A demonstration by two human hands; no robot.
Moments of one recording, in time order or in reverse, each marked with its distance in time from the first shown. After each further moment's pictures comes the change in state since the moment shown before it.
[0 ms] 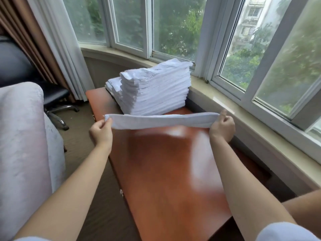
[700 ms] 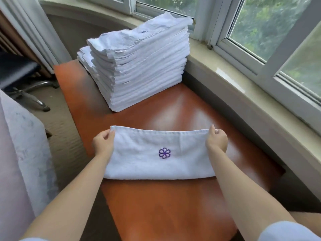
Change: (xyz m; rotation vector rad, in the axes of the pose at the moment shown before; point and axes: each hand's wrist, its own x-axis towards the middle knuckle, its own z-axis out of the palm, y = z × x) left_hand 0.042 -0.140 0.076 0.479 -0.257 -0.116; right_hand 0.047 0.133 0.081 -0.357 -0.209 0.297
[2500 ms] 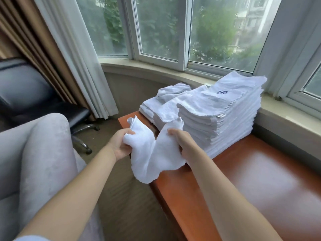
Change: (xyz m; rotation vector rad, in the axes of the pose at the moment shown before) left_hand 0.288 0.113 -0.227 -0.639 -0.700 -0.295; right_hand -0.247 -0.336 0.269 0.439 -0.809 0.030
